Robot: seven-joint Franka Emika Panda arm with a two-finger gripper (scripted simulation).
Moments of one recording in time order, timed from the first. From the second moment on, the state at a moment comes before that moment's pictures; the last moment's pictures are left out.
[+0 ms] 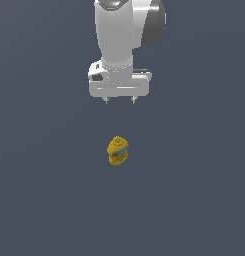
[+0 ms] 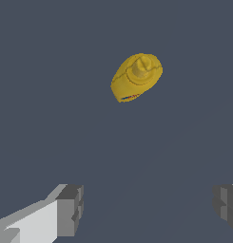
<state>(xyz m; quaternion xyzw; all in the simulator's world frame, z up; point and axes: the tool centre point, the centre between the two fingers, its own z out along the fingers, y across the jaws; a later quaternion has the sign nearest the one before) -0.086 -0.007 0.282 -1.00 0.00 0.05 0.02</state>
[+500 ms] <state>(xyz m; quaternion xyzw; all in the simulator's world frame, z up) -0.083 -0.007 0.281 -1.00 0.02 0.05 0.02</state>
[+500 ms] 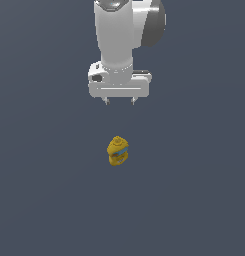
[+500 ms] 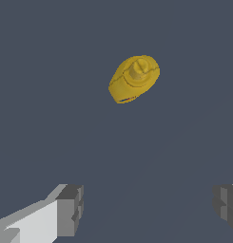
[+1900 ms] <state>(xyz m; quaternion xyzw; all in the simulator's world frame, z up) -0.021 -0.013 0.249 -0.95 0.32 0.02 0.00</state>
